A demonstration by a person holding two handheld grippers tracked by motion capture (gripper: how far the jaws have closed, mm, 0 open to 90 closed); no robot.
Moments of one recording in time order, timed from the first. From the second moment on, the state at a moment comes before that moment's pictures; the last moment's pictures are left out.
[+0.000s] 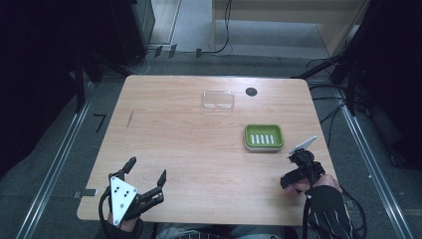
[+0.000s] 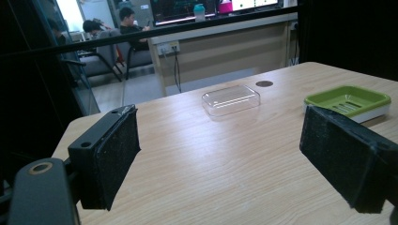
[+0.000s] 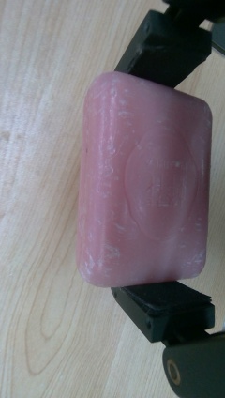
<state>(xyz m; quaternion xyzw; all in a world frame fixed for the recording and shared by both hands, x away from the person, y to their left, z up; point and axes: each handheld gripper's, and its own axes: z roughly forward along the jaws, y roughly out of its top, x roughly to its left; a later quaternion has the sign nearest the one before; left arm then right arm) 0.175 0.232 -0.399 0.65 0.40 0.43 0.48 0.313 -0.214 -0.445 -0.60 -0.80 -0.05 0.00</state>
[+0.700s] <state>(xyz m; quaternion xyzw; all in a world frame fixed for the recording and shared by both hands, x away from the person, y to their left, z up) 0.175 0.231 -0.399 0.65 0.40 0.43 0.48 0.329 -0.200 -0.437 -0.59 -0.81 -0.05 0.00</state>
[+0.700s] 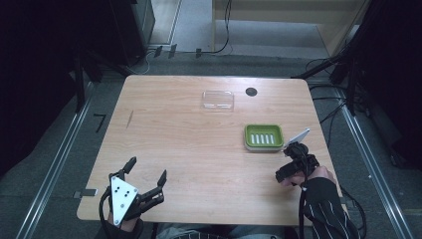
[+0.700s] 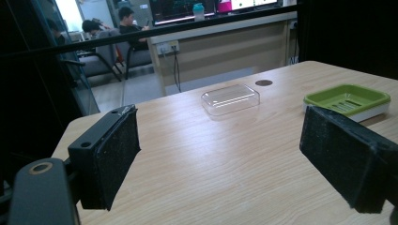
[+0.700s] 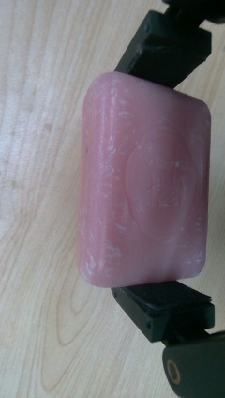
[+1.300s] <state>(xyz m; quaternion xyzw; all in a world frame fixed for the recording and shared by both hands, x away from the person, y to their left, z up) 0.175 0.231 -0.399 0.65 0.40 0.43 0.48 0.345 -0.190 -0.428 -0.57 -0.82 -0.07 0.00</state>
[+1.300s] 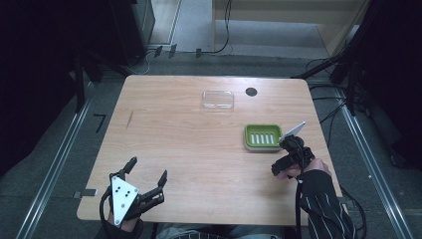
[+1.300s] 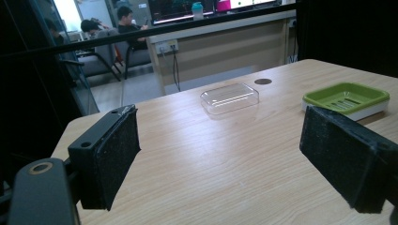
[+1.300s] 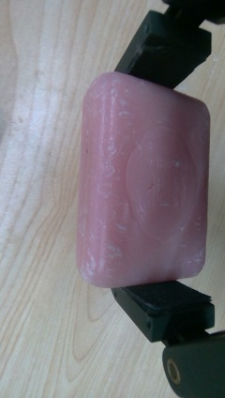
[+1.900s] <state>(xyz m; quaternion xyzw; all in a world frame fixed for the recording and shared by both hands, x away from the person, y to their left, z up) 0.175 0.231 -0.399 0.65 0.40 0.43 0.48 0.360 -0.185 -0.419 -0.57 -0.82 -0.08 0.00</state>
